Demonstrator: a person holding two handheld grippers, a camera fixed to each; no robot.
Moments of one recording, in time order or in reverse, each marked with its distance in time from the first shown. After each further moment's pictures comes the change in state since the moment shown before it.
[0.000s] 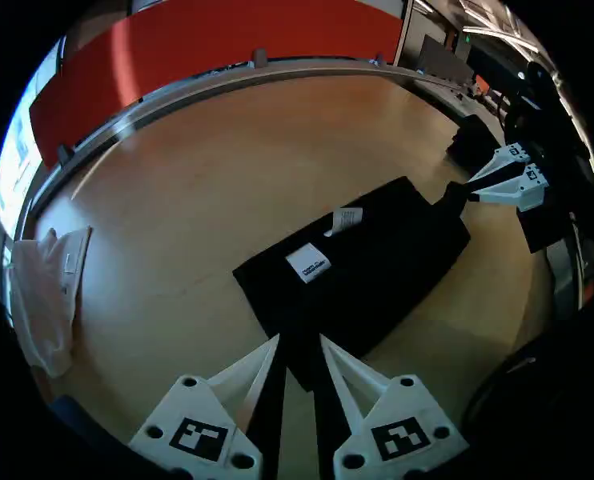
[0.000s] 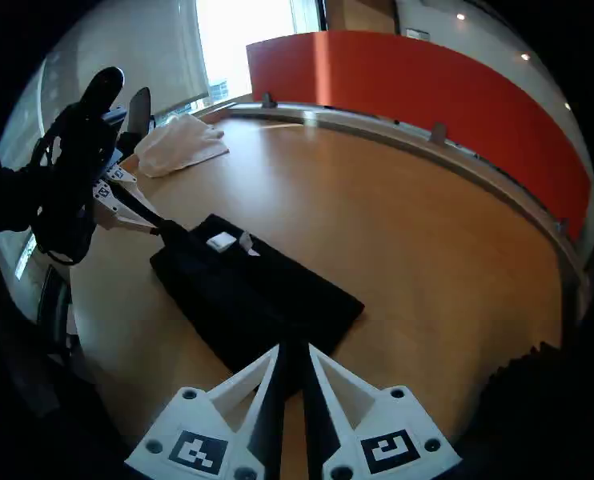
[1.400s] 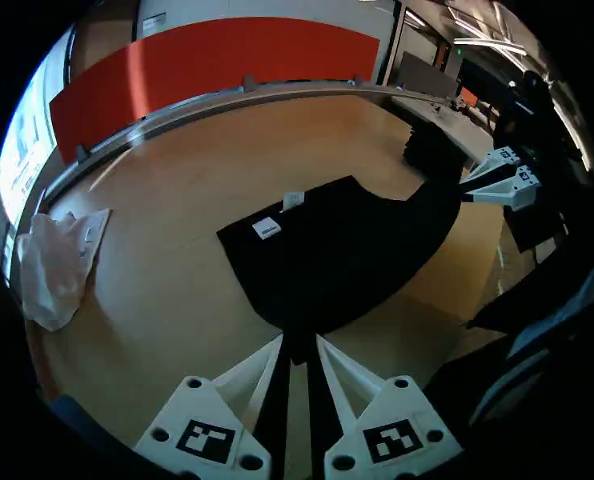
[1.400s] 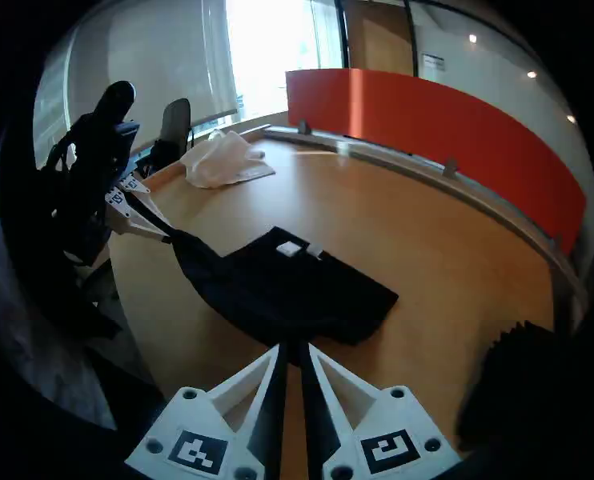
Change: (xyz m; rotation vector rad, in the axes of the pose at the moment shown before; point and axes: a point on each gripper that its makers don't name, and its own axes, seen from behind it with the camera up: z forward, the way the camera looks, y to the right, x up) left arm -0.054 0.059 -0.112 -0.031 0.084 -0.010; right arm -0.005 -0.094 -0.100 0.043 0.094 -0.066
